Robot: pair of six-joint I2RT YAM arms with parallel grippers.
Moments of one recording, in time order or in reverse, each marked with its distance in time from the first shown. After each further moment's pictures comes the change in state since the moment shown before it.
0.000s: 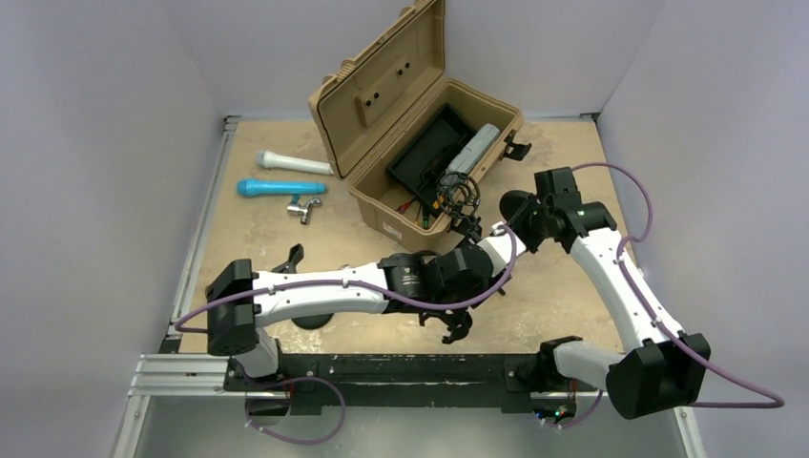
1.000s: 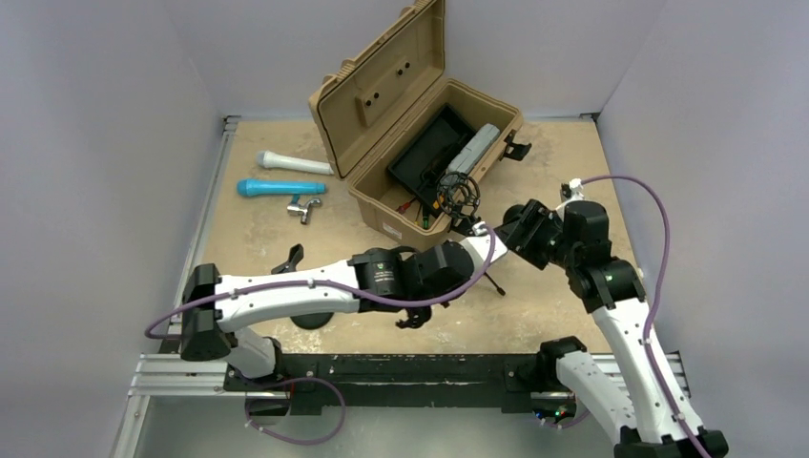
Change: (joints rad) left arm -0.016 -0.090 0.010 -0.176 -0.001 -0.009; right arm -0.008 -0.386 -0.201 0.177 -0.089 -0.106
